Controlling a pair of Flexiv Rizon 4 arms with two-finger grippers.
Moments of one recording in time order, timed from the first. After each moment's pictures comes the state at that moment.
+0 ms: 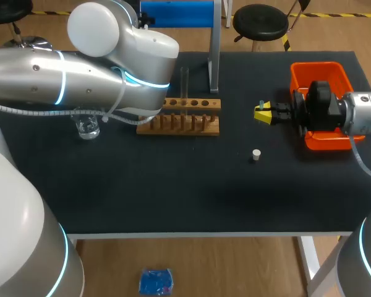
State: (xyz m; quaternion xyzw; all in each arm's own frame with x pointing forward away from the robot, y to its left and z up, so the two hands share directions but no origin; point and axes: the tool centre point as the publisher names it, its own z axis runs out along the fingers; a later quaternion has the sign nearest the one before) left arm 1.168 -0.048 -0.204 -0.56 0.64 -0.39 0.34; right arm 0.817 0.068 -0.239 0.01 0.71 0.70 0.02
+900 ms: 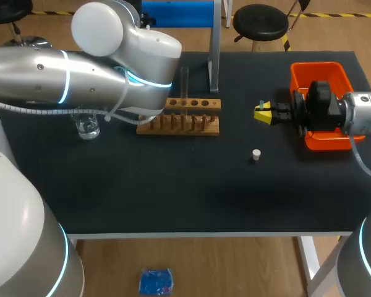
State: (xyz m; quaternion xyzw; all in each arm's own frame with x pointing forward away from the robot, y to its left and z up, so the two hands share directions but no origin) left arm 1.171 -0.049 -0.208 -0.57 0.64 -0.39 0.35; right arm 0.817 0.068 -0.239 0.01 0.71 0.70 0.02
